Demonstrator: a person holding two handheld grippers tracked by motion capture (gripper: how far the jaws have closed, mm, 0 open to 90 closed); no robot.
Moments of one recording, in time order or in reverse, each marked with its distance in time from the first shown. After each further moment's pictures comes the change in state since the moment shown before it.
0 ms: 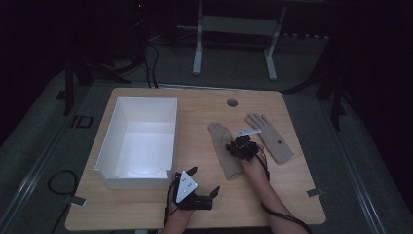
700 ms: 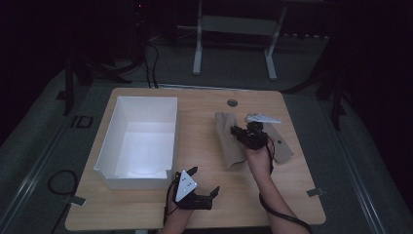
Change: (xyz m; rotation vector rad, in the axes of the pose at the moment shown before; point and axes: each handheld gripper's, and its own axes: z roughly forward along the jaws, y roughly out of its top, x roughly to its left) left arm 0.001 0.000 0.000 -0.002 -0.014 0.002; right arm 0.011 0.046 -0.077 -0.229 0.021 0.194
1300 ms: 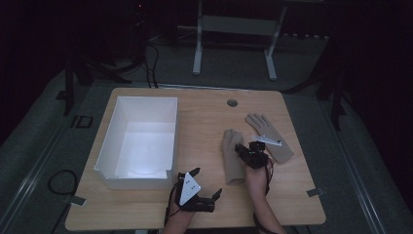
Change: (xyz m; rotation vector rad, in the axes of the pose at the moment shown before) left arm -0.008 0.000 0.002 0.007 -0.001 0.059; right arm -0.007 -0.072 0.008 0.049 -0.104 0.188
